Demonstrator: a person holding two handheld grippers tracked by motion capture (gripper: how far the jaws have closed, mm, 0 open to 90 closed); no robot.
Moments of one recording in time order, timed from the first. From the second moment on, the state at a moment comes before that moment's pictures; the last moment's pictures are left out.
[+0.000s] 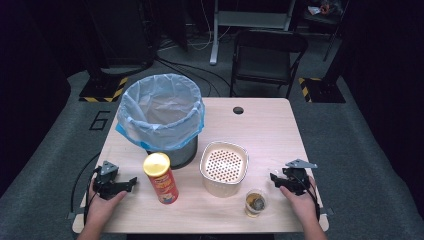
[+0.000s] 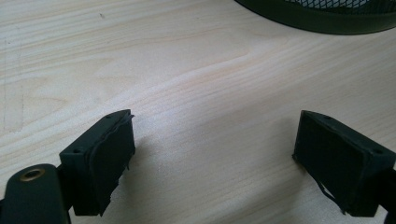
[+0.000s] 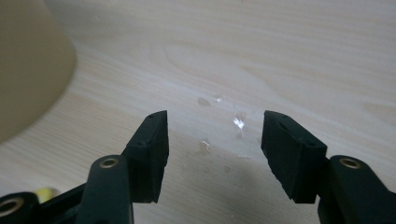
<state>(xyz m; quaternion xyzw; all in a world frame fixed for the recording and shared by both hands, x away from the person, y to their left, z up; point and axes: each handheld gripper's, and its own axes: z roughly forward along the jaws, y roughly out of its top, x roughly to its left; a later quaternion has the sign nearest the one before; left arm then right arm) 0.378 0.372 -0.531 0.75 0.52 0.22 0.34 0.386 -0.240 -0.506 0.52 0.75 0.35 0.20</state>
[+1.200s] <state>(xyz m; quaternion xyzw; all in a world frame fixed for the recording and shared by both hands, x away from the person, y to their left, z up) 0.378 0.372 -0.531 0.75 0.52 0.22 0.34 0.288 -0.165 -0.441 0.41 0.80 0.40 0.16</state>
